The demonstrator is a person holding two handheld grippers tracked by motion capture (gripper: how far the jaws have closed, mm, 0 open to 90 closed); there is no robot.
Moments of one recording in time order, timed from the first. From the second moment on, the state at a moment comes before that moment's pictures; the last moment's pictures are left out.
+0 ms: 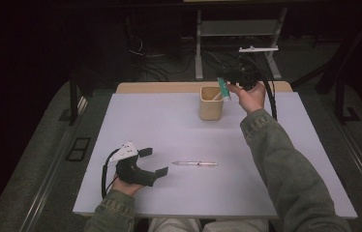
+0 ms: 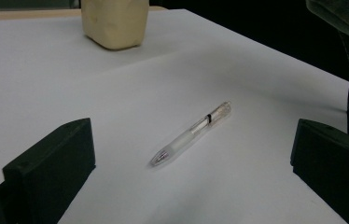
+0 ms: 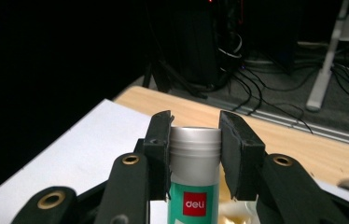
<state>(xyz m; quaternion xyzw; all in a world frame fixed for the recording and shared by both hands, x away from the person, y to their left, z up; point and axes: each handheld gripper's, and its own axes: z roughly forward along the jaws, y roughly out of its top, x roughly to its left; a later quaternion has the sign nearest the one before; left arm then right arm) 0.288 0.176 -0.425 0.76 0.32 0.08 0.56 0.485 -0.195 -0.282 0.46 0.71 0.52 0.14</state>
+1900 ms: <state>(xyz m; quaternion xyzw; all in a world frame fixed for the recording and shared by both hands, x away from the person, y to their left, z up) 0.289 0.178 -0.424 0.76 0.31 0.08 0.56 0.529 -0.162 -0.353 0.48 0.67 0.55 0.17</state>
